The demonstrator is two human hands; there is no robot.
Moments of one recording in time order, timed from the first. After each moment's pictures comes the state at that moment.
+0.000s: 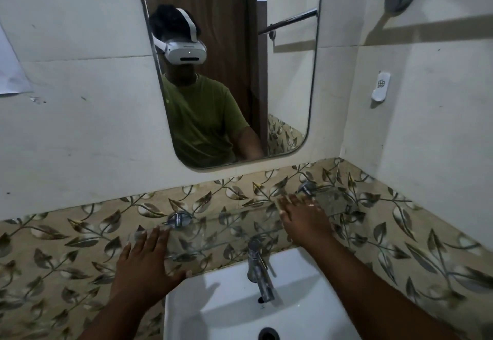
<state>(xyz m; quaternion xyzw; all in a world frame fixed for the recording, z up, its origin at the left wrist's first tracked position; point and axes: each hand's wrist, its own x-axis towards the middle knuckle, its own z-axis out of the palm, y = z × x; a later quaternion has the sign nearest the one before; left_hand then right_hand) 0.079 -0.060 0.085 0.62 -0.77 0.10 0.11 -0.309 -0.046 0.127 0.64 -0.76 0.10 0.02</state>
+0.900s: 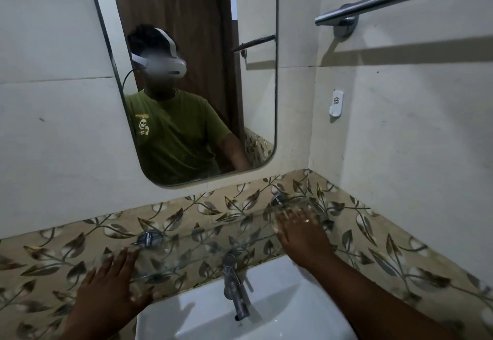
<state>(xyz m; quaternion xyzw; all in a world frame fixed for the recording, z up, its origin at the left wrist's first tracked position) 0.073 -0.060 0.096 0.63 -0.77 0.07 0.10 -0.370 -0.012 0.112 0.65 -0.75 0.07 0.09</state>
